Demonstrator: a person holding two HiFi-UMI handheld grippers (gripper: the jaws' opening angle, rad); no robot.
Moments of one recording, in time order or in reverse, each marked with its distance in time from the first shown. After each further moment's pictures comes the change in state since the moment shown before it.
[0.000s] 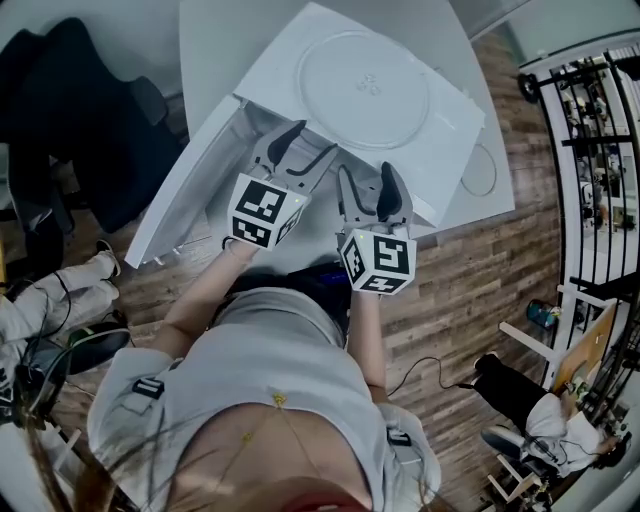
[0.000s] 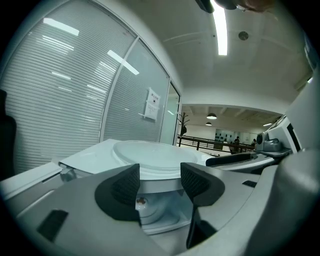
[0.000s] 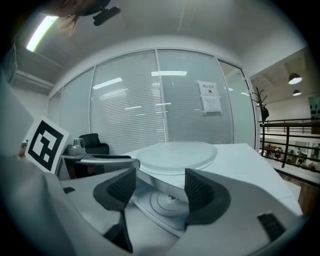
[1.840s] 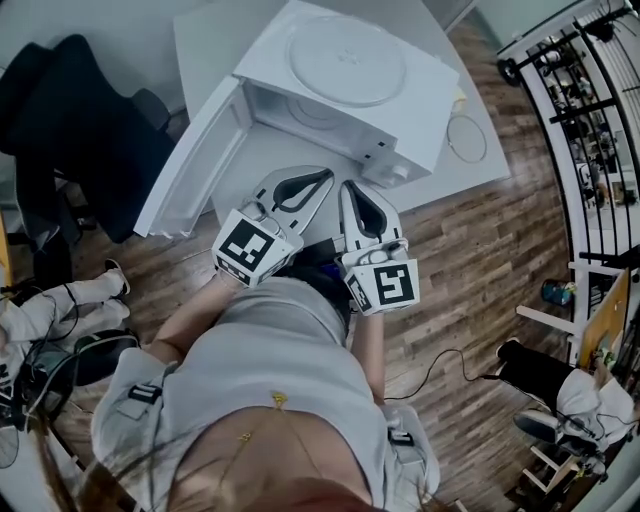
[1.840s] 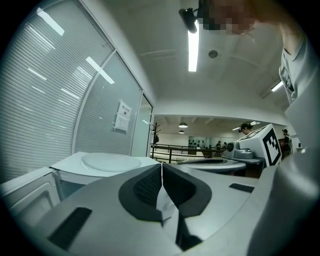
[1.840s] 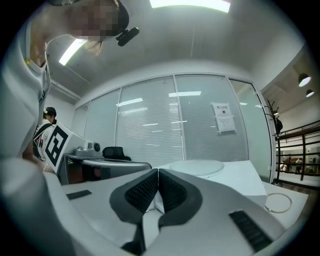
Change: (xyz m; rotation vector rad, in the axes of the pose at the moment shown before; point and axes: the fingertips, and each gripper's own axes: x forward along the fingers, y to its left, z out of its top) left arm -0.113 -0.122 0.010 0.106 -0.112 -0.297; right arm -0.124 0.071 0.010 -0.093 -0.228 0.186
